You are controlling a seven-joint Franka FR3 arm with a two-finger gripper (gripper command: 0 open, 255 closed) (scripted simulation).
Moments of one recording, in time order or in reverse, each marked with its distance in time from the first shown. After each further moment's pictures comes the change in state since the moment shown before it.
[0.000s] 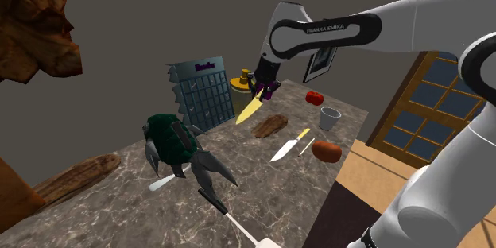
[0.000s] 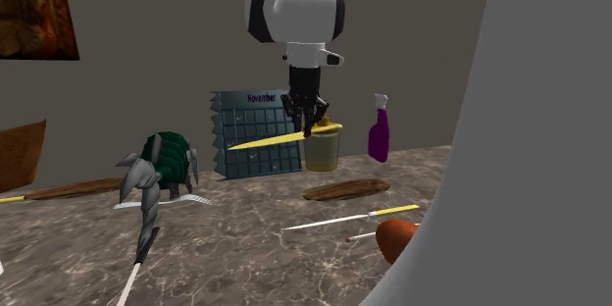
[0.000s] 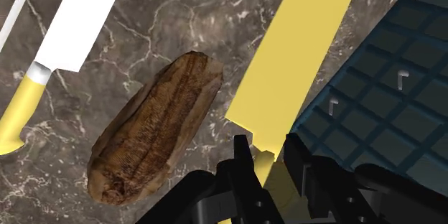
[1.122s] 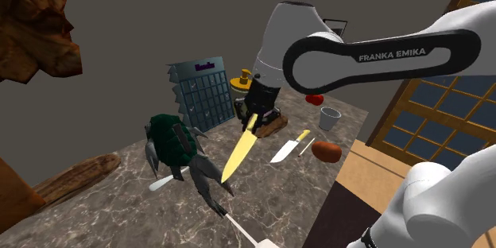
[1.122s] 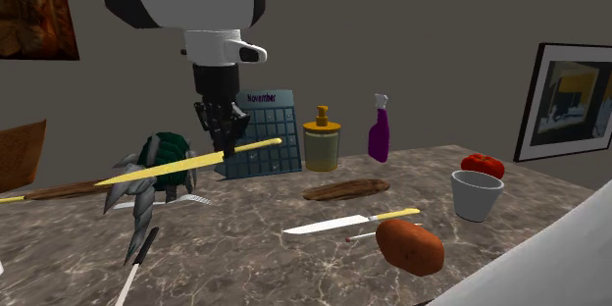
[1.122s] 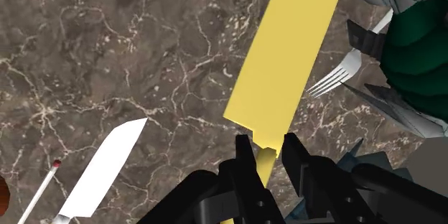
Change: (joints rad) arm 0.161 -0.305 0.219 -0.295 0.052 0.000 0.346
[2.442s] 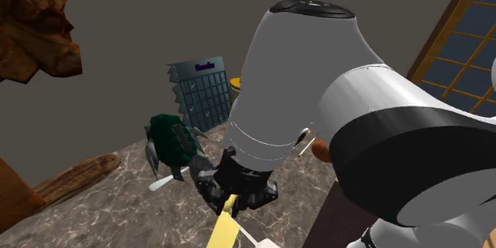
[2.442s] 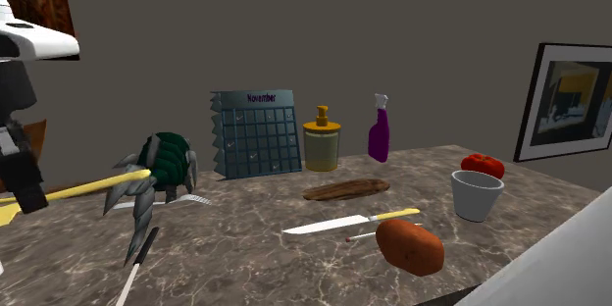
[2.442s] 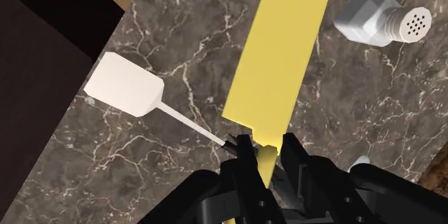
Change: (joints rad) arm 0.154 0.003 0.376 0.073 0.058 -0.050 0.498
